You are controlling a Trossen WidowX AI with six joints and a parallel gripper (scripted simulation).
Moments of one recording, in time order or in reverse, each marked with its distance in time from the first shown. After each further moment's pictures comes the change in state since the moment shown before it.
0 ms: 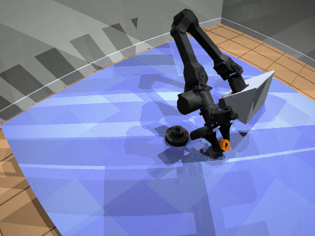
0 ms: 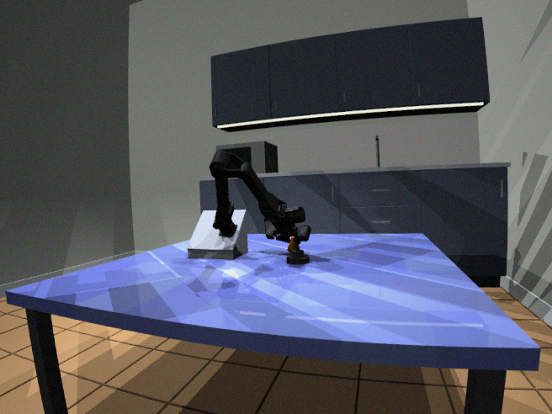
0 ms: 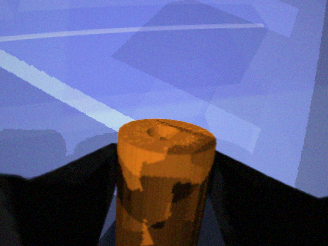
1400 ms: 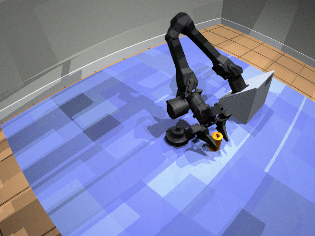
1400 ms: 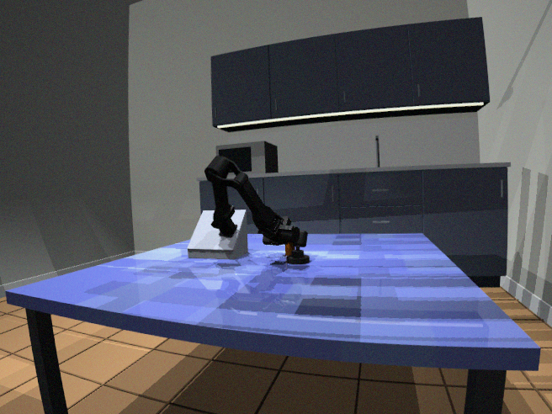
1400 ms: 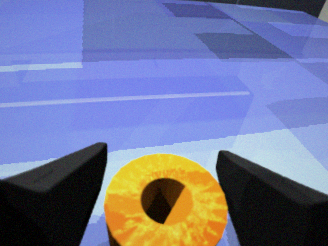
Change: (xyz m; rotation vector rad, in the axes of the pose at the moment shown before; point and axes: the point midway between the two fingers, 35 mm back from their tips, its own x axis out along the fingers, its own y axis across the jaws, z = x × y) arm -0.013 0.002 -0.018 -0.007 -0.304 0.001
